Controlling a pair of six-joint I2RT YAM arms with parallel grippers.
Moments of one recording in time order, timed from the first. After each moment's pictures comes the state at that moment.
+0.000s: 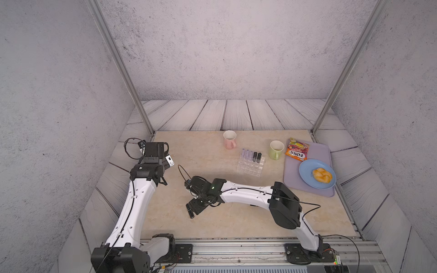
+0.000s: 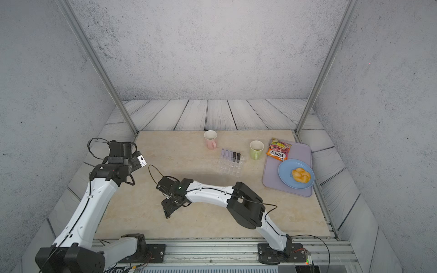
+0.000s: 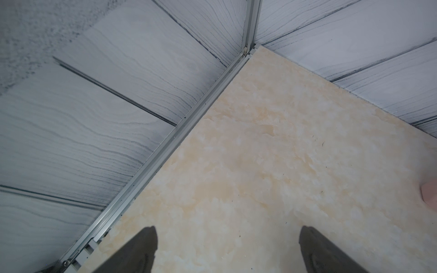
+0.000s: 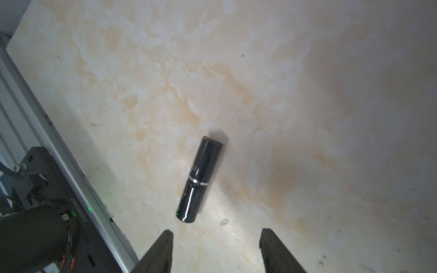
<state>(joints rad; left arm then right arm) -0.02 1.14 1.13 -0.80 -0.40 -0.47 1.23 2.23 1.87 -0.73 -0.10 0.36</state>
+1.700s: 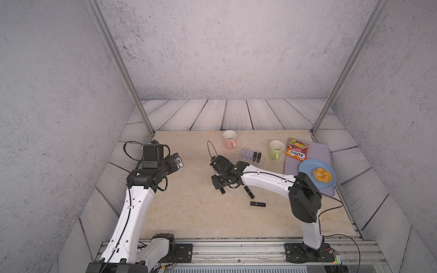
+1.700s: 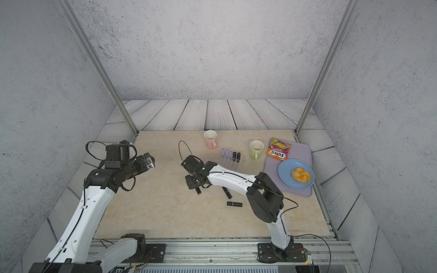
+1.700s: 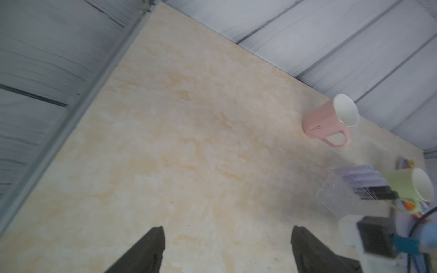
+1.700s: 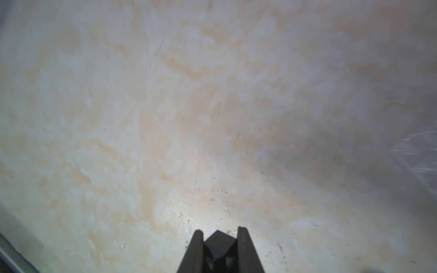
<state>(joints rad) -0.09 1.05 1.11 -0.79 0.07 -0.45 0.96 1.89 1.52 -0.59 0.05 0.46</state>
